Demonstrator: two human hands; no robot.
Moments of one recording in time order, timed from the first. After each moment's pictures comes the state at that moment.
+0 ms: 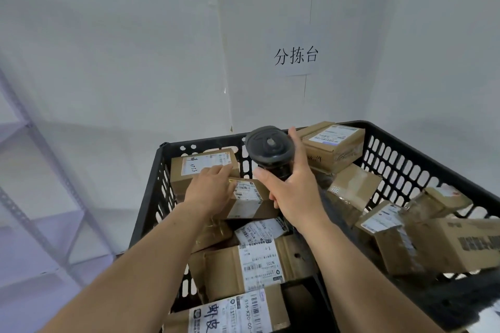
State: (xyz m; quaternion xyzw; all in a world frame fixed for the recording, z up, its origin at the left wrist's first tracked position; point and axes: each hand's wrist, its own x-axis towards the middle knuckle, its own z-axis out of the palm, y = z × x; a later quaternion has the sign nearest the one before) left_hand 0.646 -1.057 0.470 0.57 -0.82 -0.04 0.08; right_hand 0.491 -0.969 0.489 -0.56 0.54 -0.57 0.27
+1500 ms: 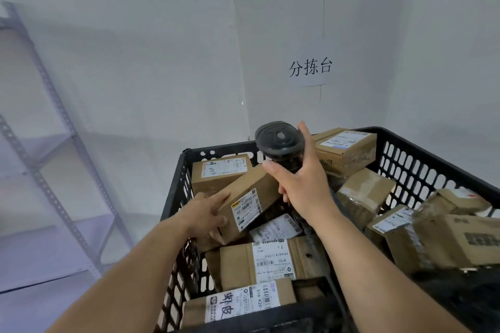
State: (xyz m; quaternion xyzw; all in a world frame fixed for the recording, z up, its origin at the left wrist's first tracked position) left_hand 0.711 -1.026 0.455 0.57 -0.79 -0.22 0.04; right_hand 0.497 -0.945 0.510 -0.58 0.49 -0.59 0.27
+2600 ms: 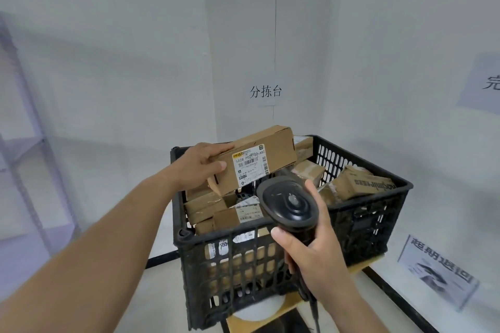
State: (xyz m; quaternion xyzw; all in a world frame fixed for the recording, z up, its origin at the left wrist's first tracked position) left_hand 0.755 -0.877 0.565 0.34 -0.86 -0.27 0.26; right_hand 0.576 -0.665 0.497 -0.51 0.56 -0.60 0.26
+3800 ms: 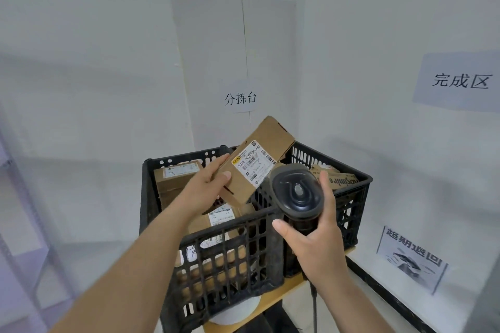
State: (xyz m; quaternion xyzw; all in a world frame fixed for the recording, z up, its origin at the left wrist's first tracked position) left_hand 0.672 -0.801 0.548 0.36 -0.76 -0.42 0.35; right_hand 0.516 -0.634 0.502 -0.47 0.60 -0.64 0.15
